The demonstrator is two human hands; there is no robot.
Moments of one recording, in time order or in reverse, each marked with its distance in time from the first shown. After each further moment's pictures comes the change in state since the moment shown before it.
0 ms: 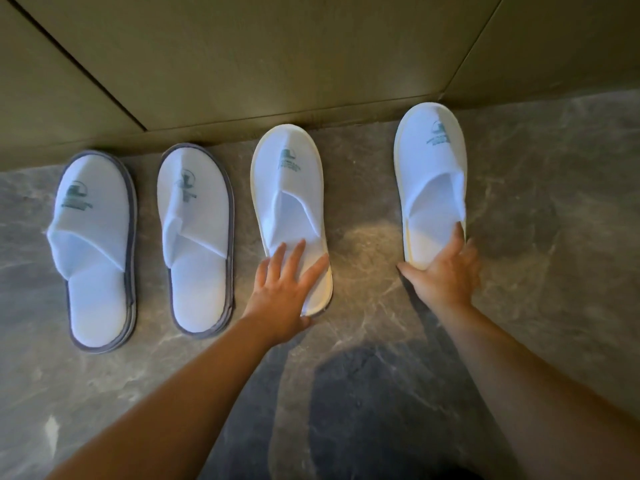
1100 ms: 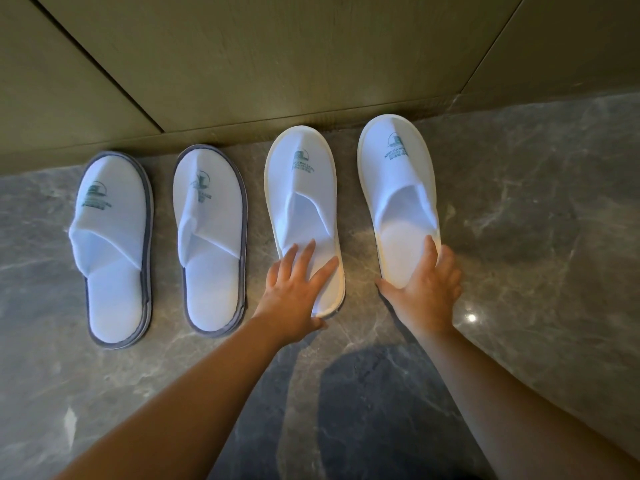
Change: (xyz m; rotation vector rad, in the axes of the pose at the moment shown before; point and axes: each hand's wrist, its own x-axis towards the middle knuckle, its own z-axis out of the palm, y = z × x) left_hand 0.003 -0.003 0.002 -0.052 -0.026 -0.012; right_hand -0.031 -0.010 0.030 -0.072 0.004 -0.169
